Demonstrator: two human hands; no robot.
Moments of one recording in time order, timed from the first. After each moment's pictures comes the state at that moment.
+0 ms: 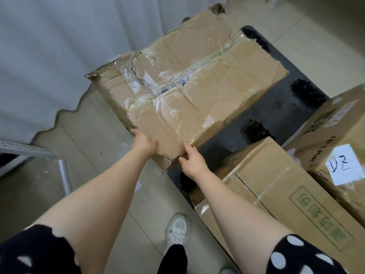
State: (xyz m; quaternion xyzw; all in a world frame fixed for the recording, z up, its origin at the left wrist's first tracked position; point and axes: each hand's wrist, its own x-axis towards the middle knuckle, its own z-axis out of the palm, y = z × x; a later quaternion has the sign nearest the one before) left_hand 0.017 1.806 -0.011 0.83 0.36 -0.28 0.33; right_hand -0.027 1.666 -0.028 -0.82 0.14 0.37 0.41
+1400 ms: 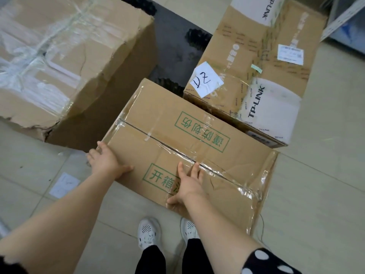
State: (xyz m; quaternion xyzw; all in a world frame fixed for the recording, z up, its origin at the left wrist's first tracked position) left_hand -0.173 1.608 -0.034 0.93 0.14 -0.32 0.10; right_hand -0.295 1.422 -0.021 -0.79 0.29 0.47 0.27
